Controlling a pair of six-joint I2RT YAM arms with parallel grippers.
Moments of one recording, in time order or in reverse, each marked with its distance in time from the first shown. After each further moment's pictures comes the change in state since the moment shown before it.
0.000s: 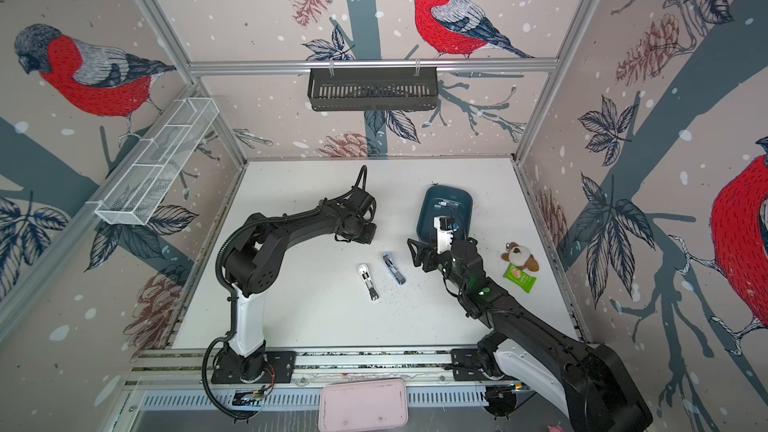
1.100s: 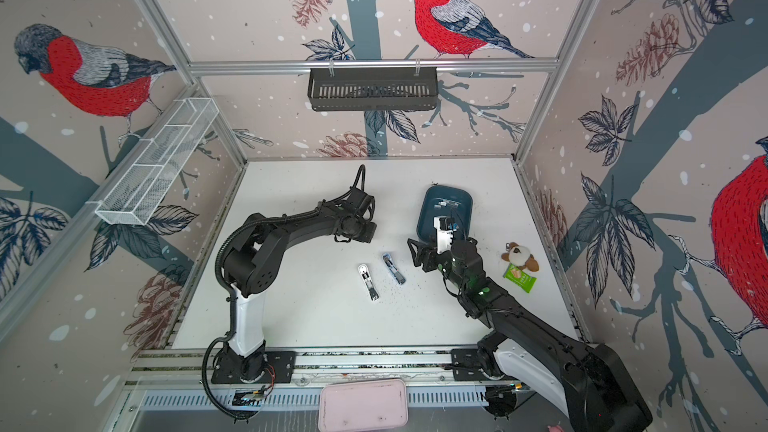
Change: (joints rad) left arm 0.008 -0.015 -0.054 0.078 -0.002 0.006; right arm 0.000 0.006 0.000 0.000 0.000 0.000
